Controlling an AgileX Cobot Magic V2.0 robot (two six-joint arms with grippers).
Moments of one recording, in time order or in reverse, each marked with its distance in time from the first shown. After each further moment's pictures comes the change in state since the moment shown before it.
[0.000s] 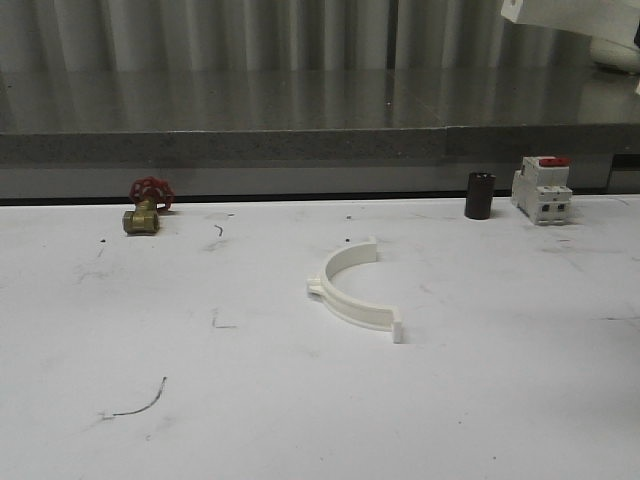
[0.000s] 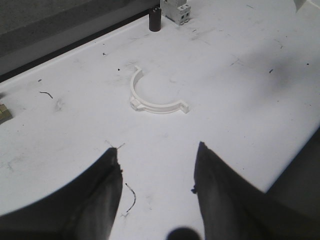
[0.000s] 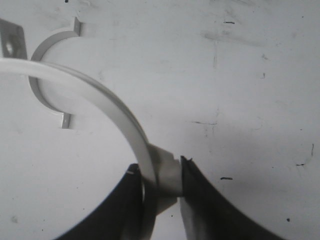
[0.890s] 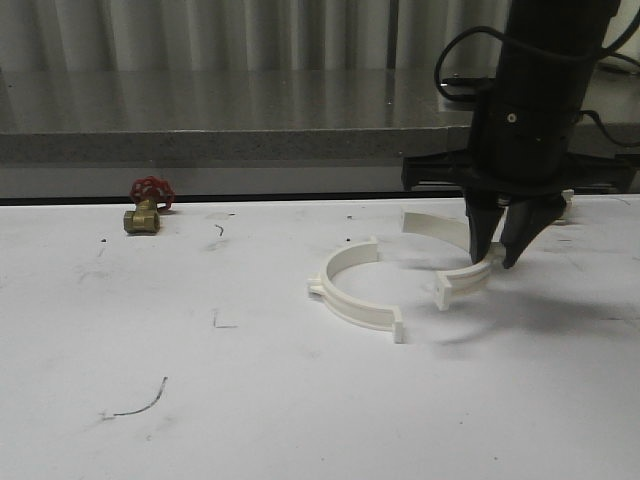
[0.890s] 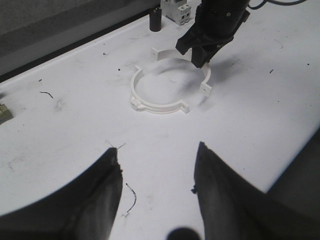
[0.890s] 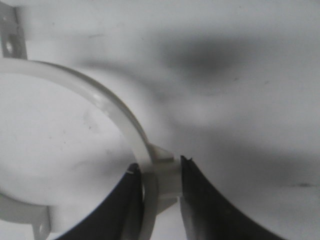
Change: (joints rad) left arm 0.000 0.000 0.000 0.000 0.000 0.000; right arm 0.114 0.563 -0.086 -0.067 -0.245 0.299
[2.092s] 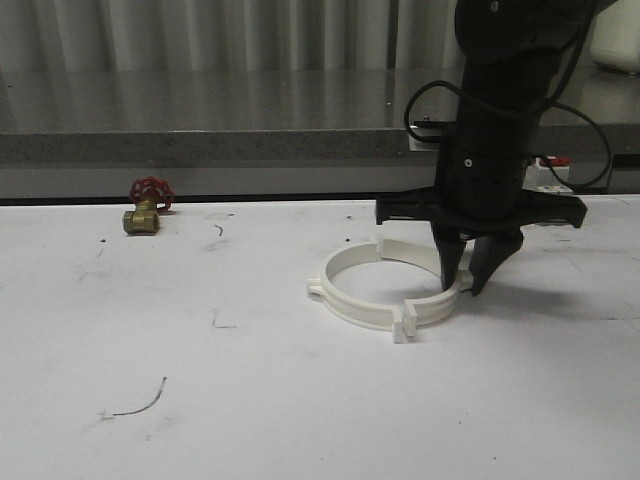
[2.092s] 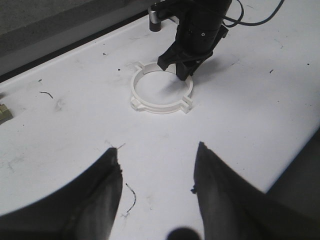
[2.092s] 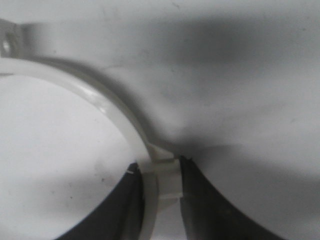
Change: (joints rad) left arm 0.000 0.000 0.000 0.000 0.000 0.000; right arm 0.017 0.146 -0.080 0.013 -0.038 0.024
